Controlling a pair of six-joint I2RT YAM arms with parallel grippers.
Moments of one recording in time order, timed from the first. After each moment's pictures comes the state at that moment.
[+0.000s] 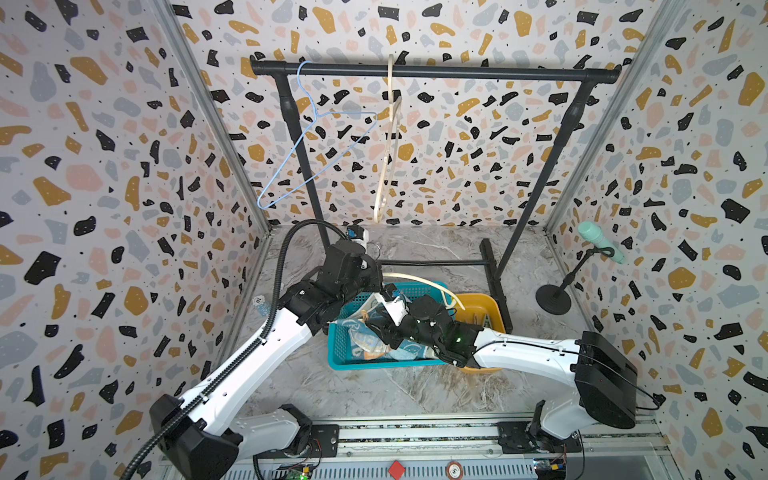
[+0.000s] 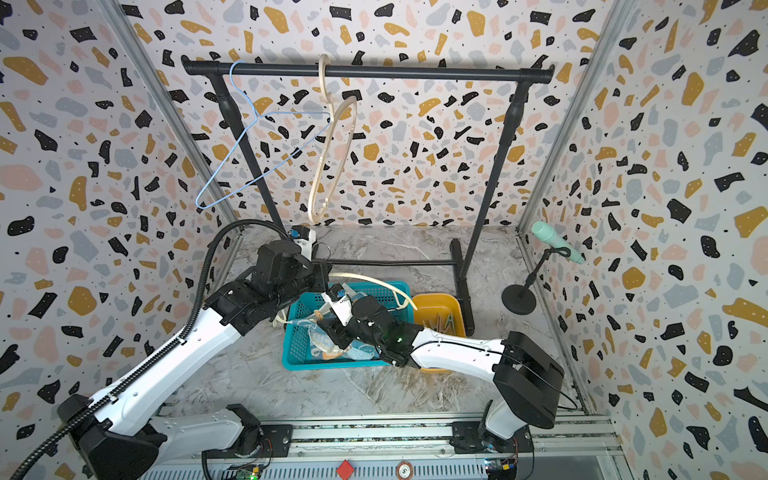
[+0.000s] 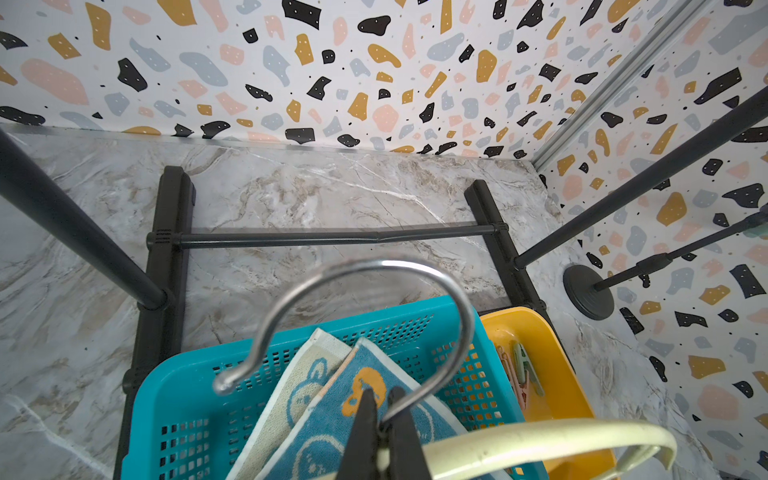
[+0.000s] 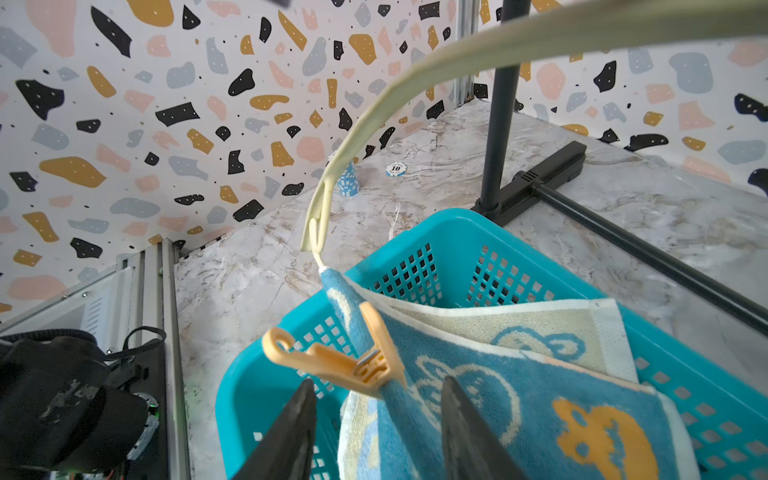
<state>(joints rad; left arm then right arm) -0.61 1.21 1.24 -0.56 -0.11 -0.46 1.10 1.55 0.97 0.25 -0.03 0.14</state>
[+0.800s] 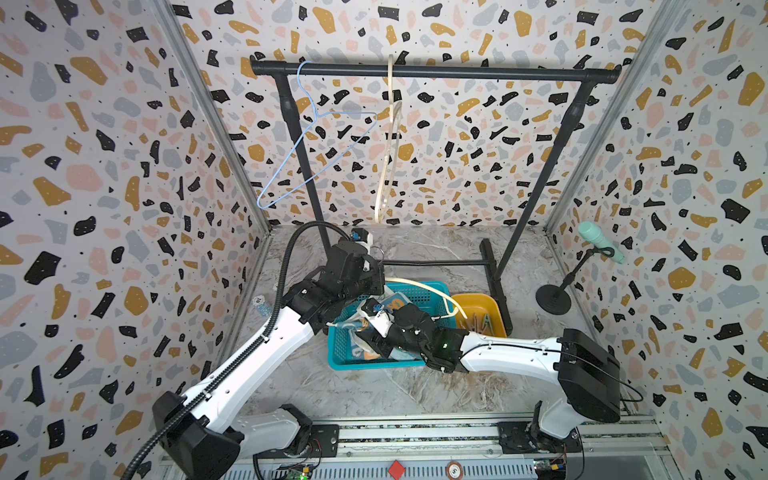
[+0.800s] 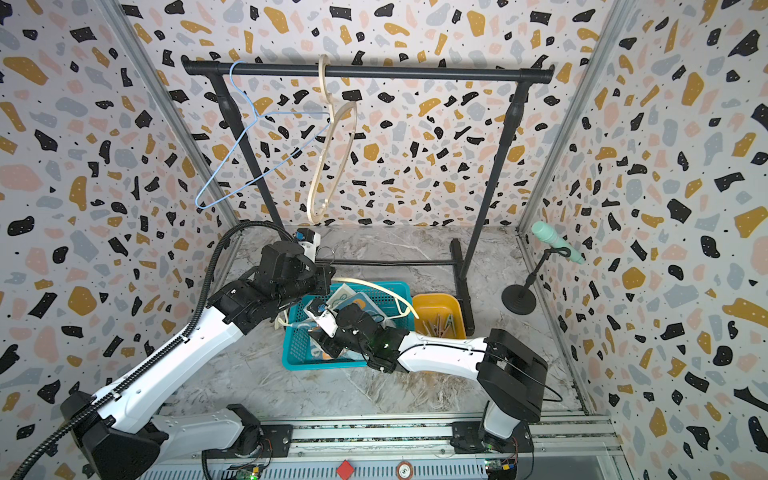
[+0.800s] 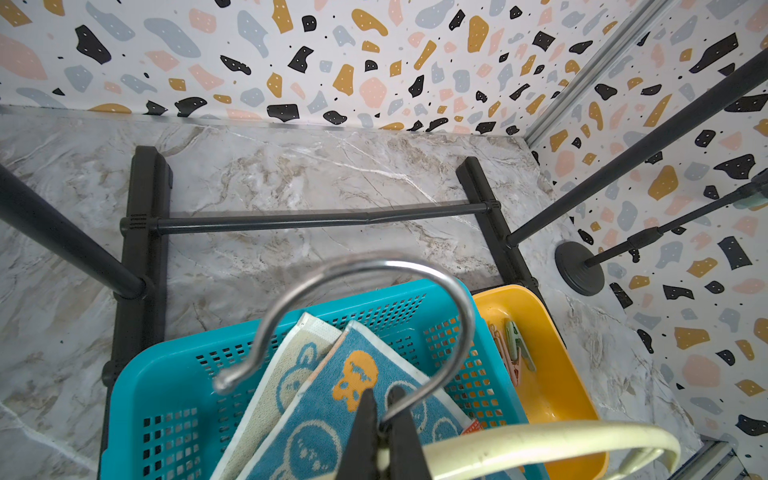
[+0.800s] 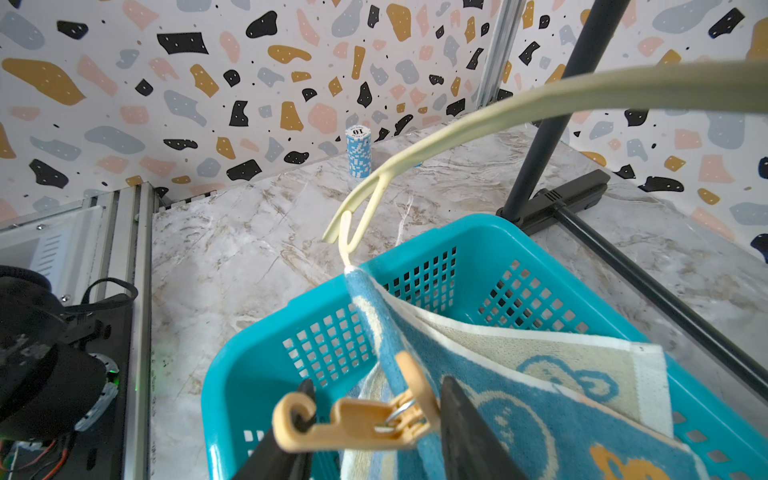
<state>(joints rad) -0.61 1.22 1.24 -0.59 -0.06 -0.45 1.15 1.63 1.03 0.24 0.02 -0.01</state>
